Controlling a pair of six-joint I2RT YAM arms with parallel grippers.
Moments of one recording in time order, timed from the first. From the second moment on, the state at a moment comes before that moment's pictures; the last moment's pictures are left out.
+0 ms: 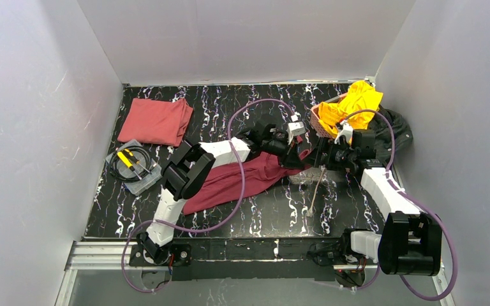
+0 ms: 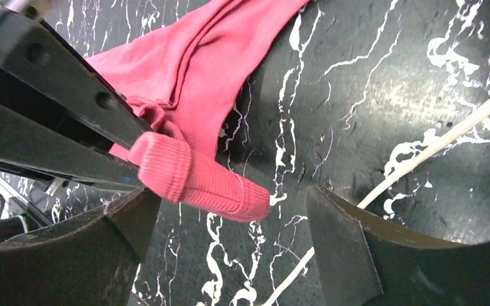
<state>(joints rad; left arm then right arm) -0.80 2.18 1.48 0.22 0.90 -0.12 0.01 1.18 0.66 -0.24 -0.59 0.25</state>
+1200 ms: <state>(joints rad) -0.78 2.13 1.43 0.07 0.76 -0.11 0.01 1.20 0.70 -0.34 -0.41 0.26</state>
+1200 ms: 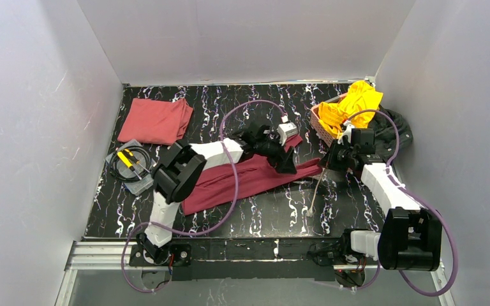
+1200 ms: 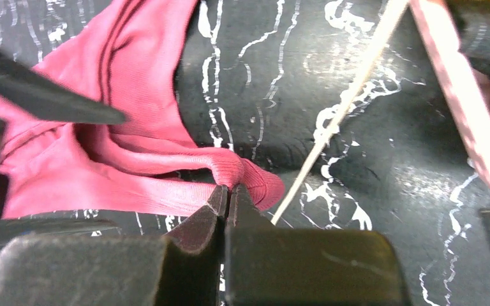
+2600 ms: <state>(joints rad) -0.61 0.89 0.46 -0.34 -0.17 -0.48 0.03 1.62 1.08 -0.46 -0.27 0.21</state>
